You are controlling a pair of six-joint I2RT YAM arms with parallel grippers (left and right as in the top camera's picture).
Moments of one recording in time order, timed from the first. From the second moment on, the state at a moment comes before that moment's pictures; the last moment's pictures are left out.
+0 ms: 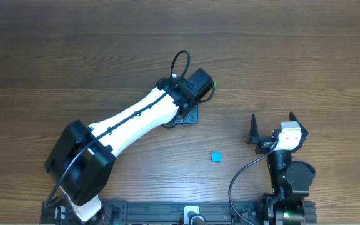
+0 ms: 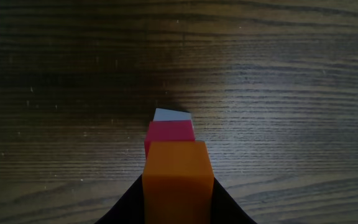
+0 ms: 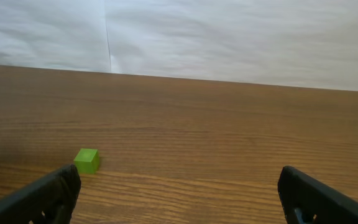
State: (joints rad) left arm -0.78 1.88 1.39 -0.95 -0.09 -0.75; right arm -0.07 0.01 0.01 -0.06 -0.10 -0.06
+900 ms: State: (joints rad) left arm -0.78 1.89 1.39 -0.96 -0.09 -0.75; right arm -0.07 0.01 0.01 -0.06 -0.10 -0.06
